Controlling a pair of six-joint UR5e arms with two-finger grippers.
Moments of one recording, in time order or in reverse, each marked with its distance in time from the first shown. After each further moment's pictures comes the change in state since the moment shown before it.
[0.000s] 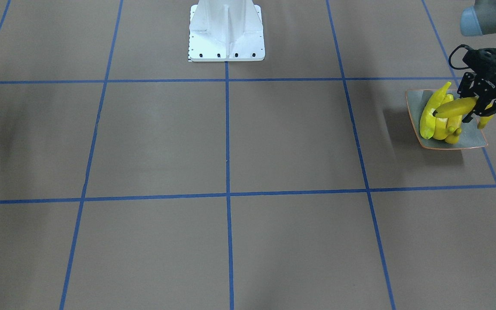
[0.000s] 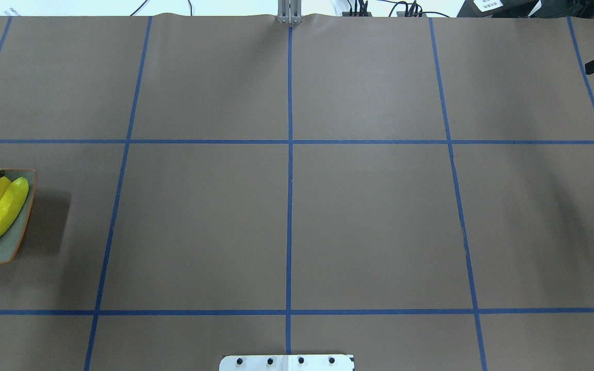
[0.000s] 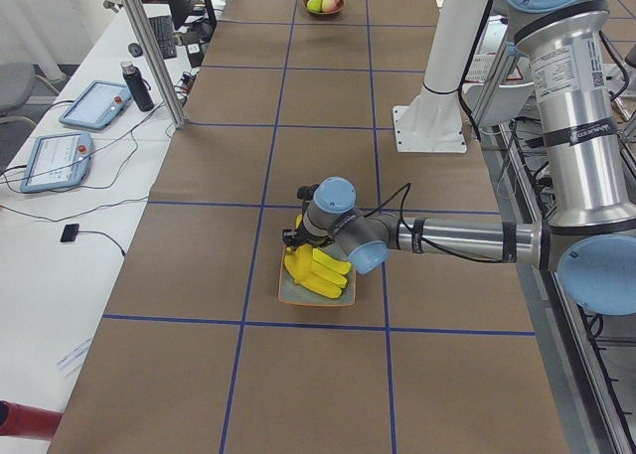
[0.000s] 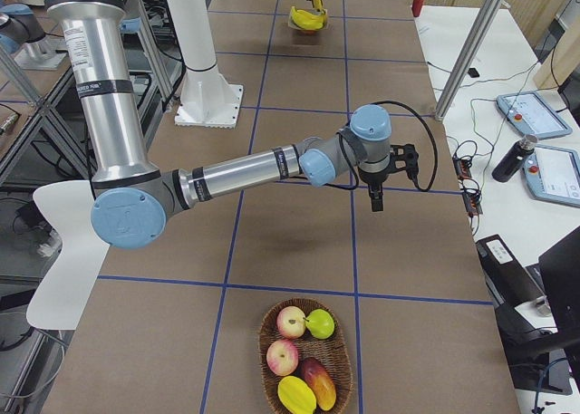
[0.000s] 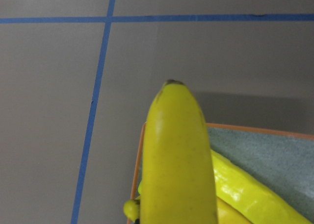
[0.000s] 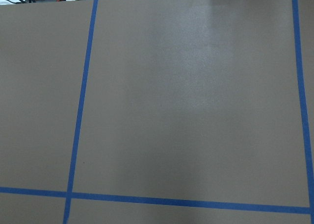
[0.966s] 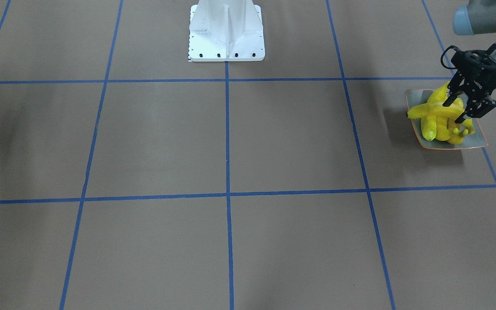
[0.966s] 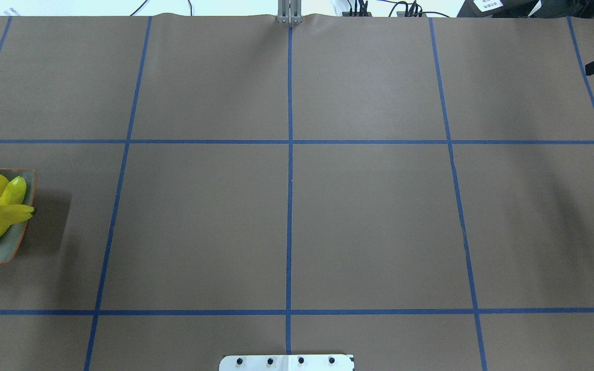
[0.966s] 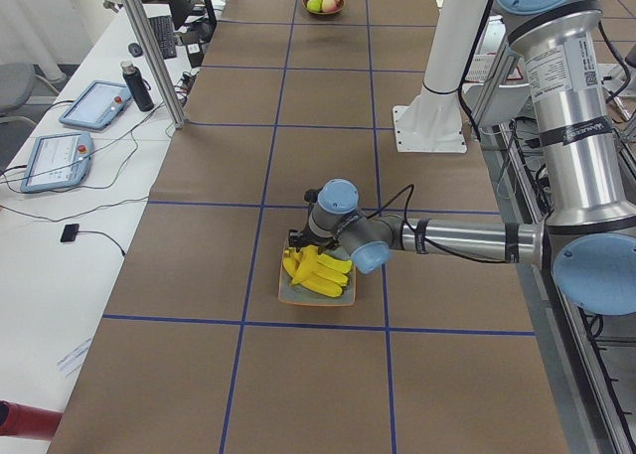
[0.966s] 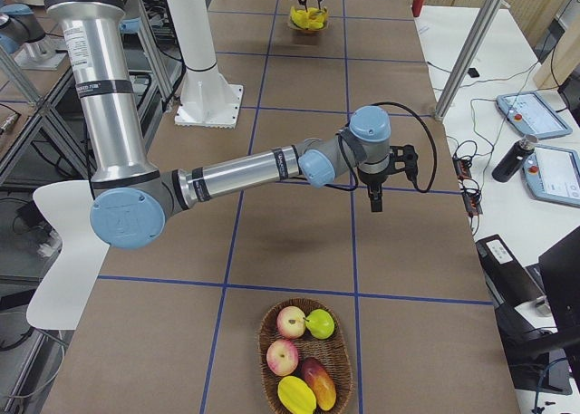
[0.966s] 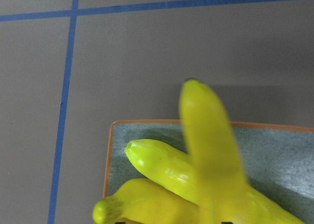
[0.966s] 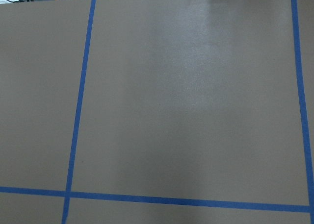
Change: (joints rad) left arm 0.065 0.013 0.001 -0.001 0.007 0.015; right arm 0.000 -0.003 0.000 0.002 0.004 0.002
